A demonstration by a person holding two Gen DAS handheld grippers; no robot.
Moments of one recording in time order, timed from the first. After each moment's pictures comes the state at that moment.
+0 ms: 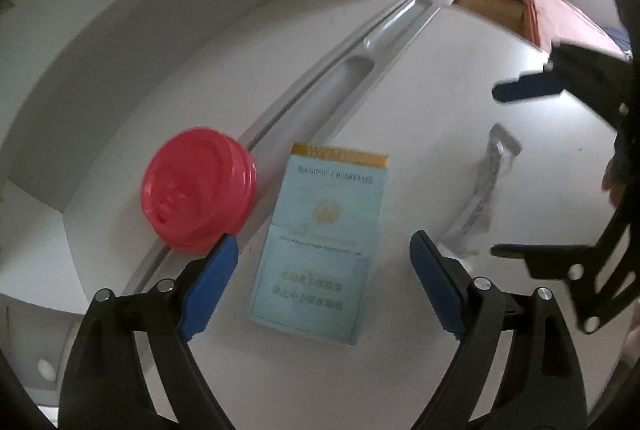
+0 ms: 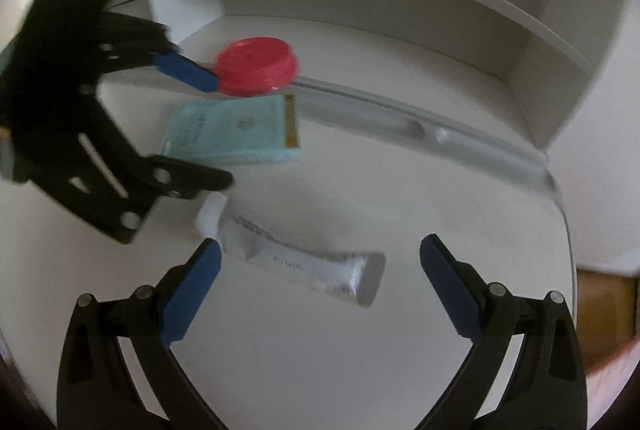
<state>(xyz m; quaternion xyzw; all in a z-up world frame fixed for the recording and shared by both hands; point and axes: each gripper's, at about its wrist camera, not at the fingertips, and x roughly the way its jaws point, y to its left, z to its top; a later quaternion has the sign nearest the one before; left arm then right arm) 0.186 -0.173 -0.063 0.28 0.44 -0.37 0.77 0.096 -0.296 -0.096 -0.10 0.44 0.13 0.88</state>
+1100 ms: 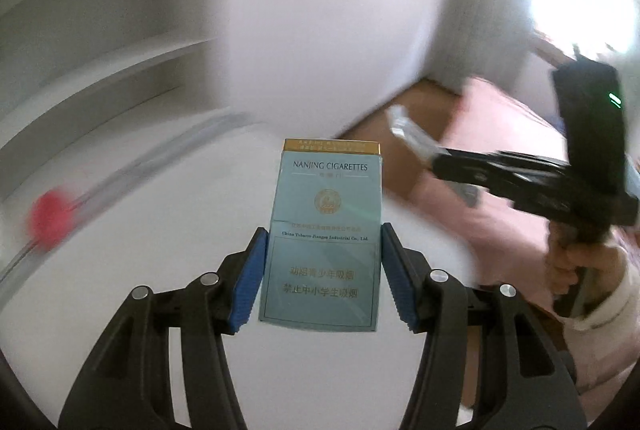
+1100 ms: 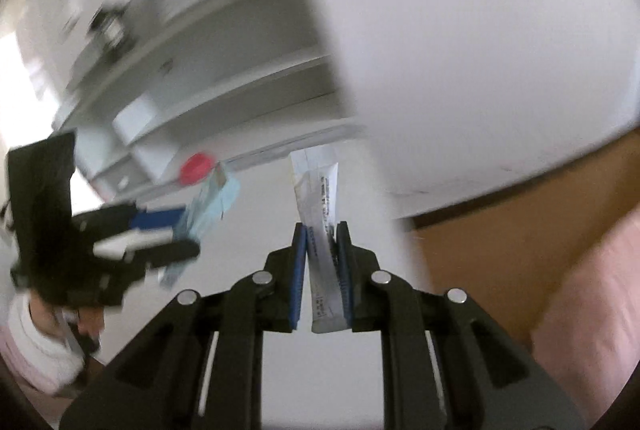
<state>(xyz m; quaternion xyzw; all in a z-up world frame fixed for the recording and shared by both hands) -0.032 -0.307 0.026 0.12 0.35 -0.49 0.79 -0.127 -0.524 -0.015 0.18 0.33 0.00 0.93</state>
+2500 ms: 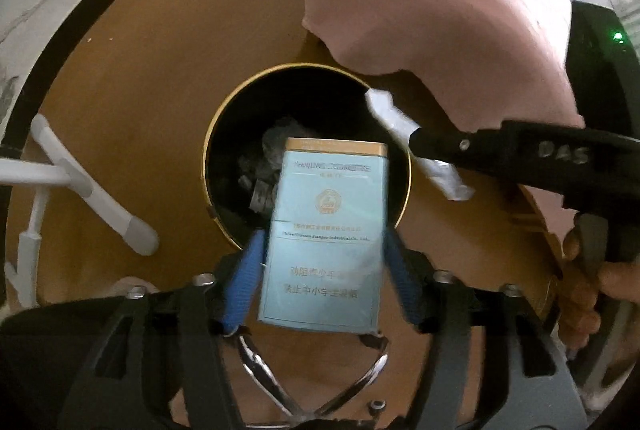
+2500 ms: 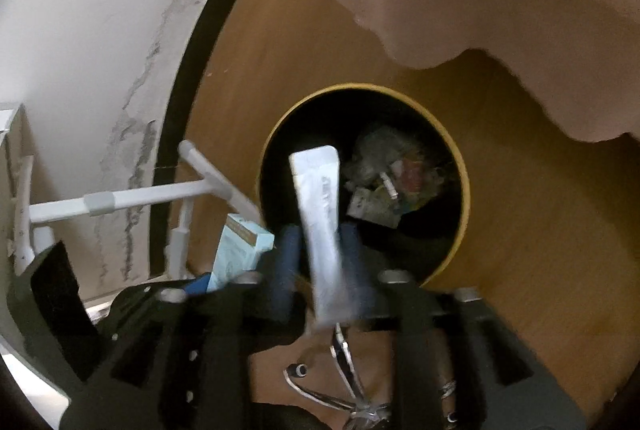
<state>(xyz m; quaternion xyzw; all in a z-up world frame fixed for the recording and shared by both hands) -0.186 -0.584 -0.348 0.23 0.64 -0.45 0.58 -0.315 -0.745 -0.387 0.52 0.52 -0.21 0.64</state>
